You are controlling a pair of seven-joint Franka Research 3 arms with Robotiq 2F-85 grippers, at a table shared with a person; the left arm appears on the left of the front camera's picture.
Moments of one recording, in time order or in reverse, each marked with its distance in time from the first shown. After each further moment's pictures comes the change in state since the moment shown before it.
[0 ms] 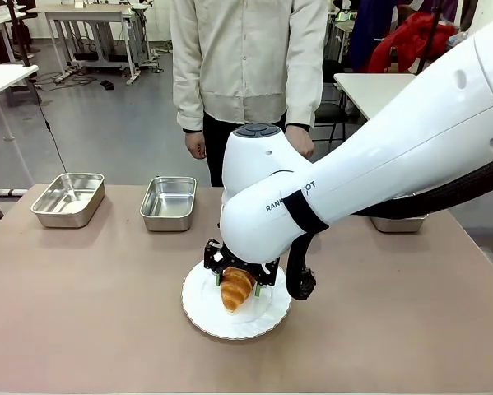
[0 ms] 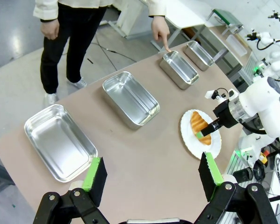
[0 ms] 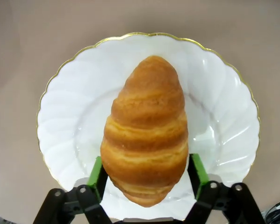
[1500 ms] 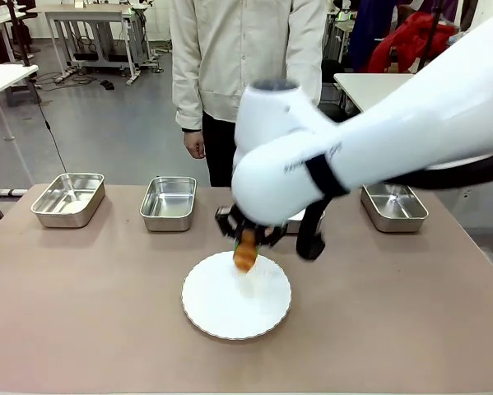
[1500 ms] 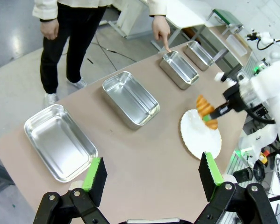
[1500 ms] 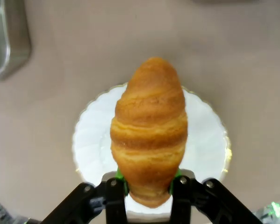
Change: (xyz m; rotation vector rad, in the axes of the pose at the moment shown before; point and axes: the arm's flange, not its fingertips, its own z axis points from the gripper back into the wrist) left arm 0.000 0.000 0.000 0.000 0.000 0.000; right arm 0.036 -0.009 0.081 0.057 -0.108 0.074
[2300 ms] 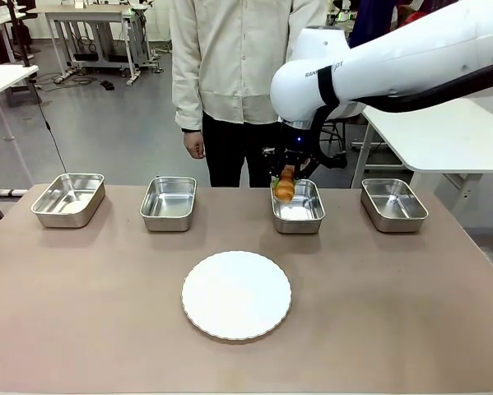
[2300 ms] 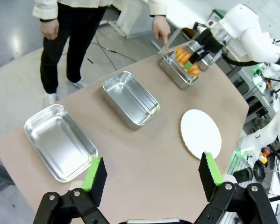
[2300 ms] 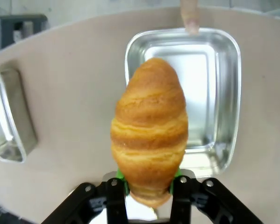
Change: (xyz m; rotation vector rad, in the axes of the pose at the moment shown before) left arm 0.000 0.000 0.000 0.000 0.000 0.001; right arm 0.227 -0.038 -0.006 -0.003 0.081 0.174
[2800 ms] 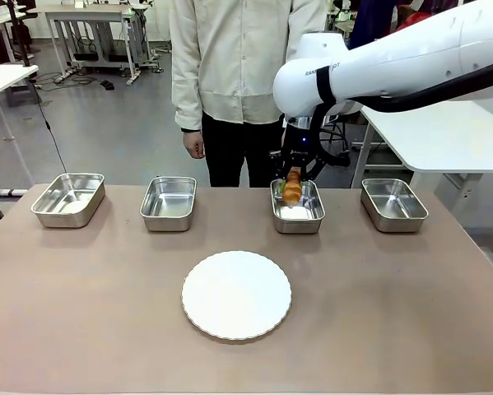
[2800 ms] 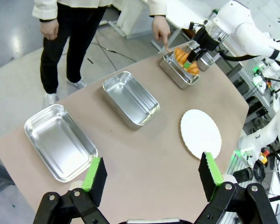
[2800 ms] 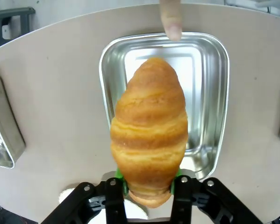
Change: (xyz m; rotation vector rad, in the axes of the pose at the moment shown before) left arm 0.000 0.000 0.000 0.000 0.000 0.000; right arm 0.016 -0.014 -0.006 -0.040 0.068 -0.018
